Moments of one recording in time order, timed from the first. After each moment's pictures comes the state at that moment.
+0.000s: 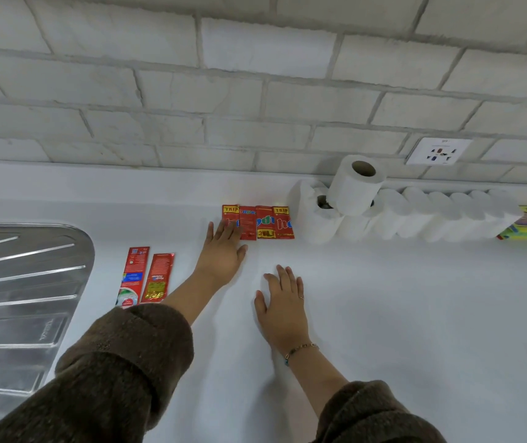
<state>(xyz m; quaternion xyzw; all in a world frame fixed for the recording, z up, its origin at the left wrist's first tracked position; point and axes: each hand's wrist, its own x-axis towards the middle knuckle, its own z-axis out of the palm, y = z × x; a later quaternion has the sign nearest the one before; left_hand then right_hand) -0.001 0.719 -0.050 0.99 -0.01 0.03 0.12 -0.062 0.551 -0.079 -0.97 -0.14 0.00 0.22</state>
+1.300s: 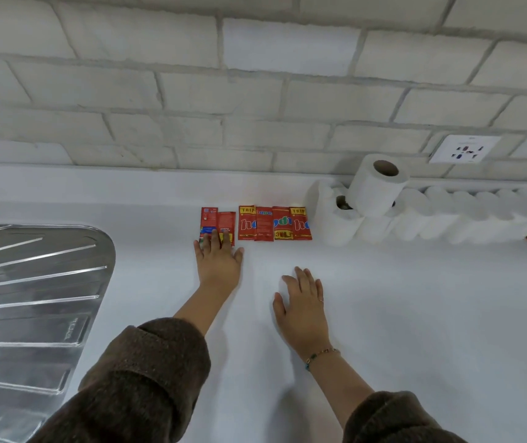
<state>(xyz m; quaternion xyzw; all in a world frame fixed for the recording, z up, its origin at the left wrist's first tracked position) -0.017 0.740 -0.067 0.98 0.18 -0.03 0.11 -0.062 0.553 -0.084 -0.97 -0.14 -0.03 0.22</state>
